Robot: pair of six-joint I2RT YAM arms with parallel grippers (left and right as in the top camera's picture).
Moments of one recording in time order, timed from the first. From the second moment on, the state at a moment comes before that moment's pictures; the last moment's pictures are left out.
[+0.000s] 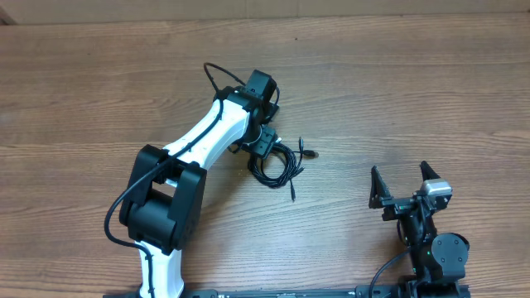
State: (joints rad) left arm -0.46 2.05 1.49 -0.87 0.02 0.06; right arm 0.04 0.01 0.02 -0.03 -0.09 0.07
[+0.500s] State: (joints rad) left arm -0.46 2.05 1.49 -0.87 0.03 0.16; right arm 0.04 0.01 0.02 -0.03 -0.09 0.07
